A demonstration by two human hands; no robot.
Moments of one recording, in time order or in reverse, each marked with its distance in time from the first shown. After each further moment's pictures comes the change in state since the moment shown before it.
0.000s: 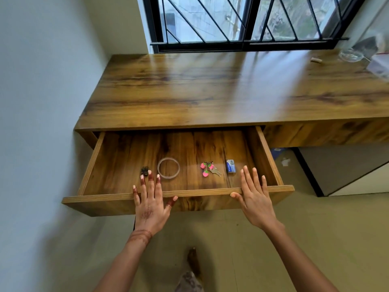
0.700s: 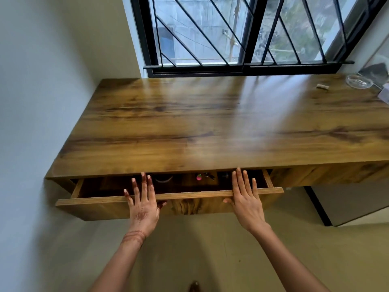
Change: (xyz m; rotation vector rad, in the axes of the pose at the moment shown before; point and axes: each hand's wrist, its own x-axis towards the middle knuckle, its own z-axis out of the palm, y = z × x) left_hand 0.173 -0.008 0.006 0.077 0.257 0.070; right_hand 0.166 0.015 0.002 -0.108 0.022 0.004
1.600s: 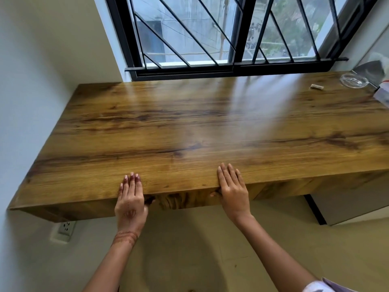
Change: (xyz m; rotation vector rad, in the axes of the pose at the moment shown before) left_hand 0.075 0.016 -0.009 0.057 -0.038 -0.045; right_hand 0.080 0.005 -0.003 0.062 0.243 -0.067
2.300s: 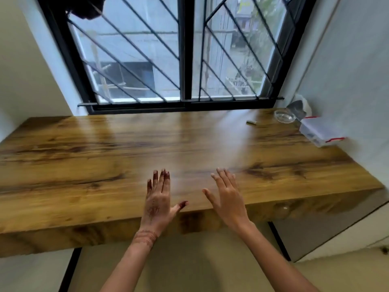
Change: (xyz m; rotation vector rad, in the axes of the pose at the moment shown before) left_hand 0.042 0.314 -0.068 -0.277 0.031 0.201; right_hand -0.006 0.226 -0.105 0.314 0.093 0.076
